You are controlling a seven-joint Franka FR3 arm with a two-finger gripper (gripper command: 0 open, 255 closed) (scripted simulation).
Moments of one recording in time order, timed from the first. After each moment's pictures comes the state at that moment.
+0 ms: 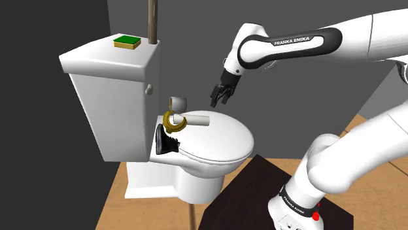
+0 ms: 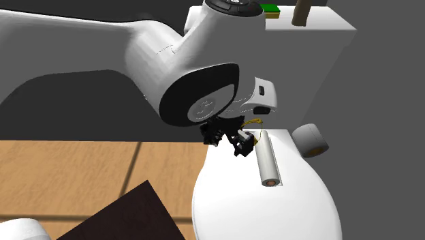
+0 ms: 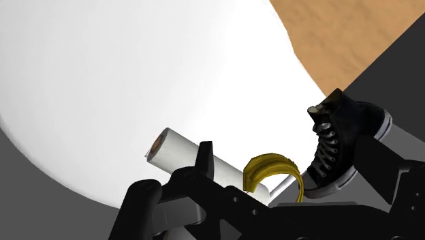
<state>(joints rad) 0.08 -0.43 -0.07 -2.41 0.09 2.10 -0.06</state>
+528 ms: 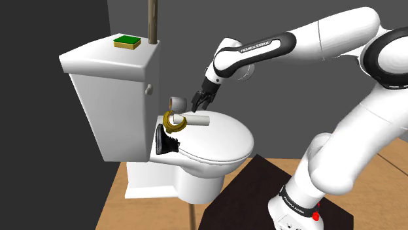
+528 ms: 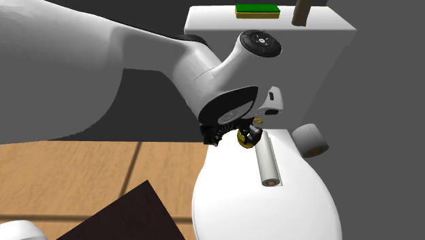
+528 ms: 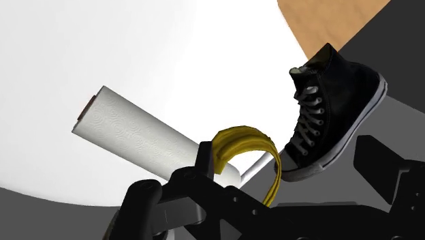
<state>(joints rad) 0.15 -0.15 -0.11 -2.31 0.26 2.31 -0.21</state>
